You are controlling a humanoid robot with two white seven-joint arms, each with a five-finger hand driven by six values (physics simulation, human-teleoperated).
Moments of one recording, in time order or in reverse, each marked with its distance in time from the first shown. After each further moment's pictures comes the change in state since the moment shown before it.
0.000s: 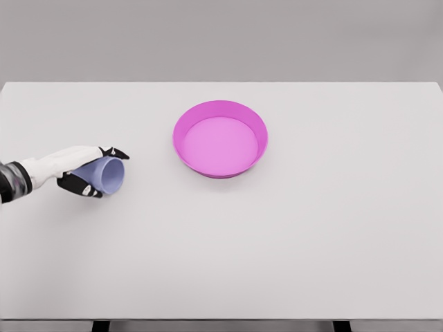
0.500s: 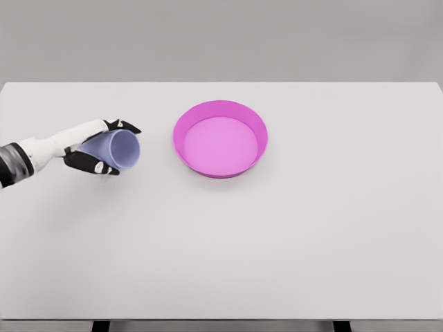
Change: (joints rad) left arm -0.046 -0.029 0.042 -0.029 0.248 -0.006 0.009; right arm 0.002 0.000 0.000 0.000 0.000 0.000 0.000
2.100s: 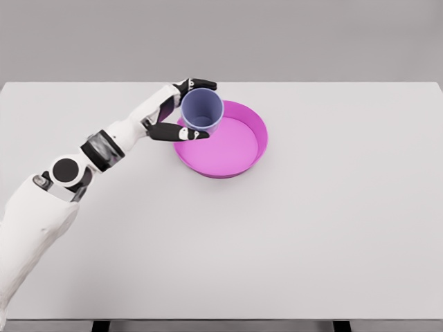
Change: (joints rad) left arm -0.043 -0.511 0.087 0.232 0.183 -0.149 0.001; right arm -0.002 0.000 0.000 0.000 0.000 0.000 0.000
